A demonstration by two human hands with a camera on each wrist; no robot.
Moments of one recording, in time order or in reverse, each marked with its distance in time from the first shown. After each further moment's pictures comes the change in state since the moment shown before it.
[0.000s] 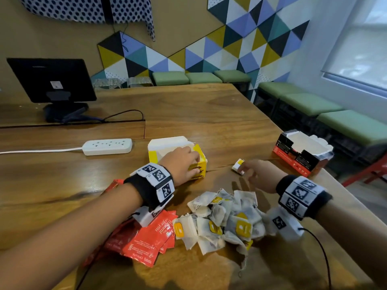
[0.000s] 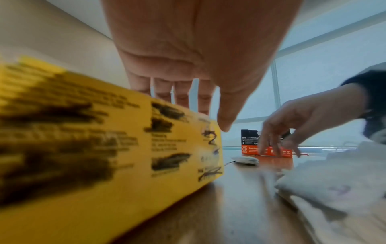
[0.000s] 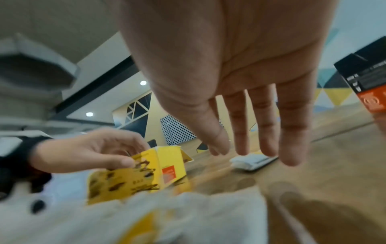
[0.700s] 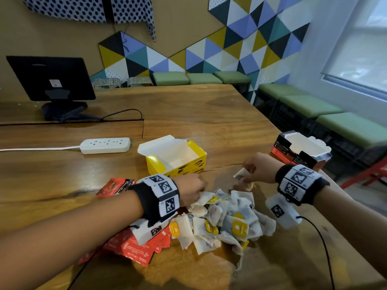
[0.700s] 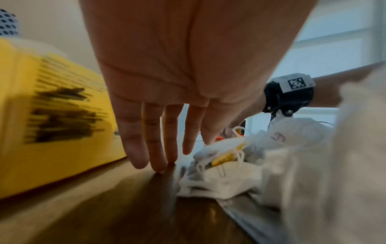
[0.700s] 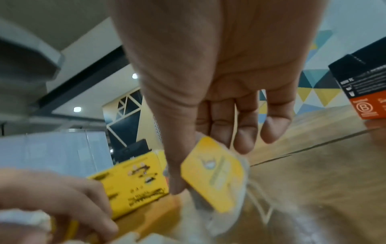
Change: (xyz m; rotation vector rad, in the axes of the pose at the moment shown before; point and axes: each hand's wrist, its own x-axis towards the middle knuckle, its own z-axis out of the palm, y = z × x) left_hand -0.016 0.038 0.012 -0.008 -0.369 0.135; right_hand 0.013 0.009 -0.017 -0.110 -0.033 -0.055
